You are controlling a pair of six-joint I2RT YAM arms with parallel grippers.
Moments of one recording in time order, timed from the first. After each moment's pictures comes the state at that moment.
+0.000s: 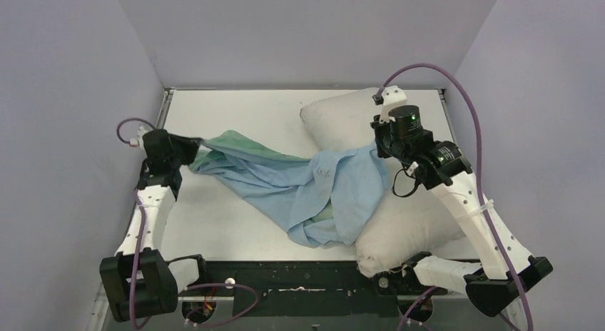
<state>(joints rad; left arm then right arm) 0.15 1.17 0.66 -0.06 0.11 -1.09 0.51 1.17 1.39 -0.87 0.28 0.05</state>
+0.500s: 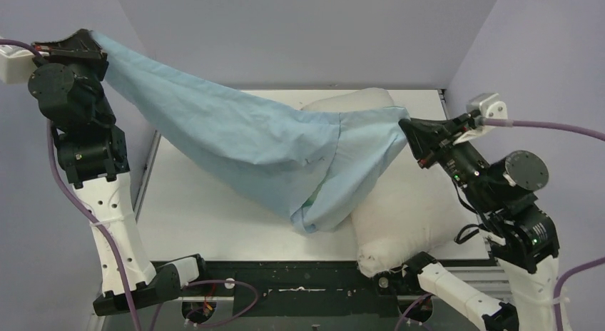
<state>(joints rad) 0.24 1.21 1.77 -0.29 -0.25 -0.90 0.51 0.83 1.49 -0.57 -0.01 0.05</state>
